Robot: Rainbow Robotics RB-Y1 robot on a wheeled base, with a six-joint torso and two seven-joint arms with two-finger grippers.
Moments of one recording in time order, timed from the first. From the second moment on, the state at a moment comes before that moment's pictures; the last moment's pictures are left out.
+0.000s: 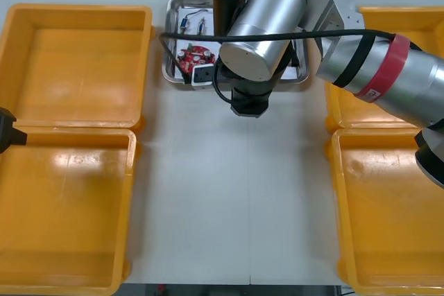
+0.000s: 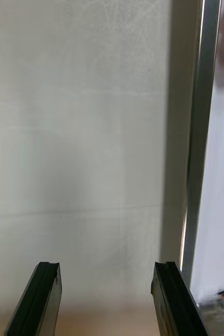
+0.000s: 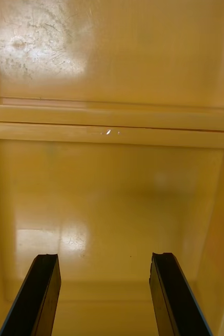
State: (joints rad) right arm -1.19 -0.49 0.88 -1.52 -0.81 1.59 1.95; left arm -0.16 0.84 0.36 -2.26 0.94 1.91 -1.15
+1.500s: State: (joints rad) right arm -0.26 -0.87 -0.27 -2.35 -0.99 1.92 1.30; left arm -0.15 0.84 0.36 -2.26 0.94 1.91 -1.15
